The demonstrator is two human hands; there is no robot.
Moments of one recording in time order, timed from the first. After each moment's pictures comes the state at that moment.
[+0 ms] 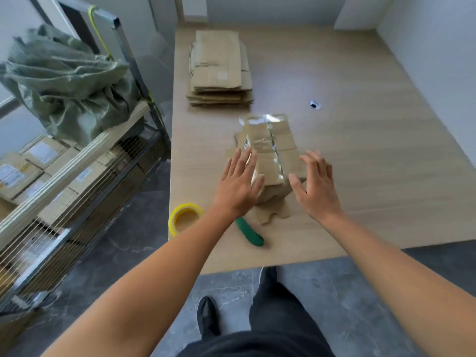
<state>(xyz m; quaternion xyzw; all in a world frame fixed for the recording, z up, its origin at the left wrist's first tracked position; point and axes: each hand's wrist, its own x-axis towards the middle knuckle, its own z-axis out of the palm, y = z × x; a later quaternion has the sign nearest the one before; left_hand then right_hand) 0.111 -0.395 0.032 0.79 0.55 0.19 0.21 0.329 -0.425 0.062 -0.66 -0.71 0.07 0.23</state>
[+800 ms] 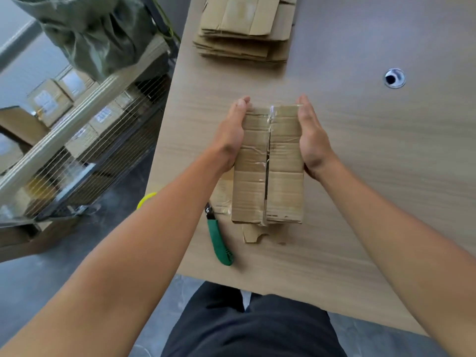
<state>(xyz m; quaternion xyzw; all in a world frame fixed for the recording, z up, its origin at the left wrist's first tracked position) 0.185 -0.226 0.025 0.26 0.65 0.40 0.59 0.347 -0.202 -0.002 -0.53 -0.43 0.64 0.35</state>
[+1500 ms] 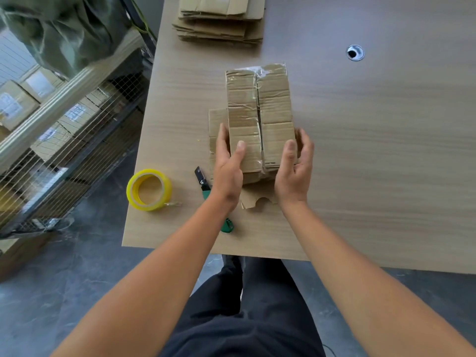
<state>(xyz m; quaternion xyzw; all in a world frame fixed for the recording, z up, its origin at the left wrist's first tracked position) 0.215 -0.389 -0.007 0.30 0.58 0.52 0.55 0.333 -0.381 -0.012 -0.66 -0.43 0.37 0.49</state>
